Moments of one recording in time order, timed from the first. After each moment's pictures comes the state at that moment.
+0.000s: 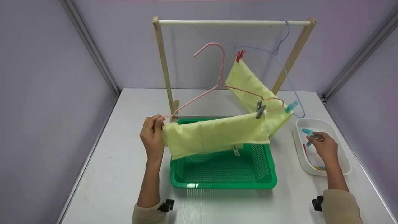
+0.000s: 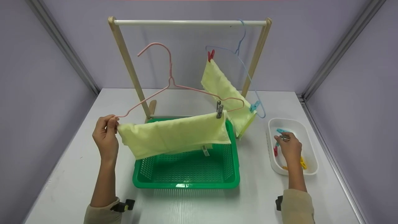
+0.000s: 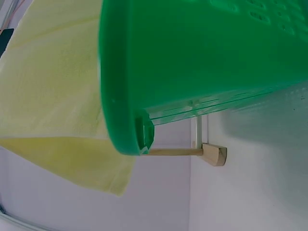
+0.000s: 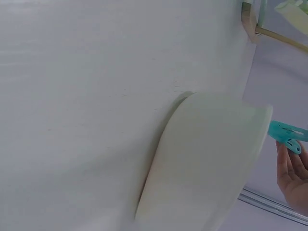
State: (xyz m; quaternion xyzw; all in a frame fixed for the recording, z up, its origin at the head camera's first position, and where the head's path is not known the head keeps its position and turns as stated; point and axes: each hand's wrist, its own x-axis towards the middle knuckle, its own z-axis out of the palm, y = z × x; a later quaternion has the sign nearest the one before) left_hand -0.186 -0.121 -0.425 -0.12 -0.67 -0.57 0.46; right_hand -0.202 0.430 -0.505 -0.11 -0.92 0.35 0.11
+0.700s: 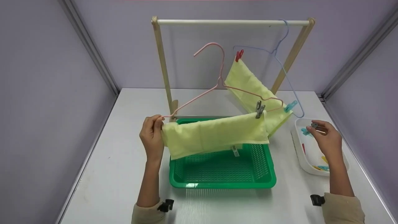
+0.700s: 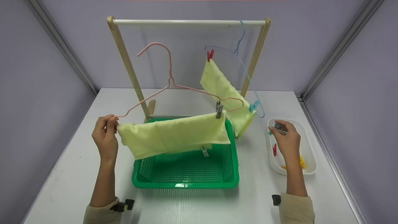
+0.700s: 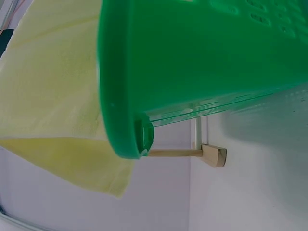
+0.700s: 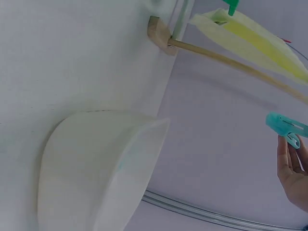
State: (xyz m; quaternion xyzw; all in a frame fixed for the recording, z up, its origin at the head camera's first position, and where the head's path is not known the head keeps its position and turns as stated) left_hand -0.187 -0.120 -0.424 -0.12 -0.67 -0.57 0.46; right_hand -0.183 0.385 -0.436 -0.09 -0.90 0.40 0.15
